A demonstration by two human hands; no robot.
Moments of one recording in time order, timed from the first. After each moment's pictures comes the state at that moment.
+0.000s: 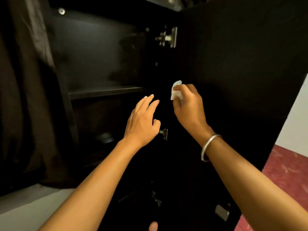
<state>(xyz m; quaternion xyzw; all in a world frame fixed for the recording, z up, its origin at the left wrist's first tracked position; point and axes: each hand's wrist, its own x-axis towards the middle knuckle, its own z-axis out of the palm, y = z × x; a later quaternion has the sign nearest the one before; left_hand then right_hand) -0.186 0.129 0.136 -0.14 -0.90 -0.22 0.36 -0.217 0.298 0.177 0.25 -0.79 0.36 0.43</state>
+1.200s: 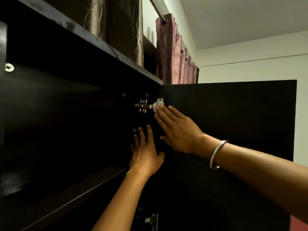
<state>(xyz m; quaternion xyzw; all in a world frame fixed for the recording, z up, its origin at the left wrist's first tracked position) -0.360 0.137 0.237 -0.21 -0.90 -0.28 0.24 -0.312 0.279 0.319 0.11 -0.80 -0.43 0.40</state>
